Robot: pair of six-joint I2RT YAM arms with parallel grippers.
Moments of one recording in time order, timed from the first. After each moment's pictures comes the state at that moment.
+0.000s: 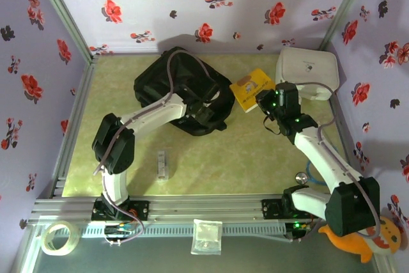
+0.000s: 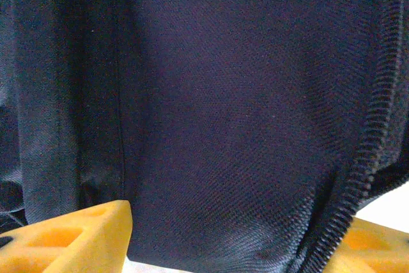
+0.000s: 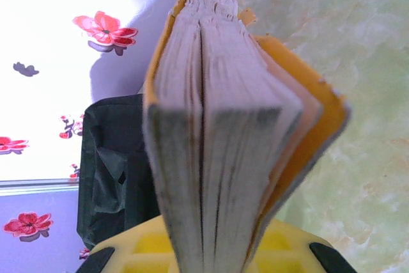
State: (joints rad) left arm -0.83 1.88 1.59 -0.84 -0.31 -0.01; right arm 0.28 1.15 0.83 -0.22 -0.05 1.07
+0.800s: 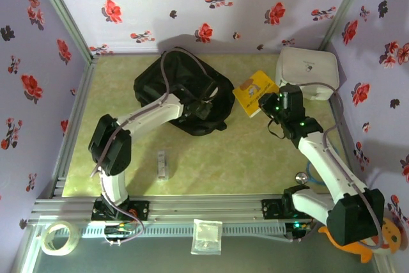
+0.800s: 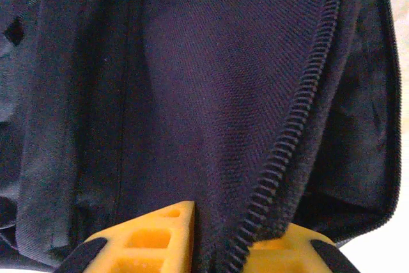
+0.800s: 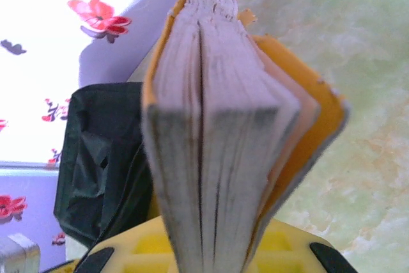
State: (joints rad) left arm -0.82 1.84 1.55 -0.73 -0.29 -0.07; right arm 0.27 1.06 0.83 -0.32 -0.08 0.94
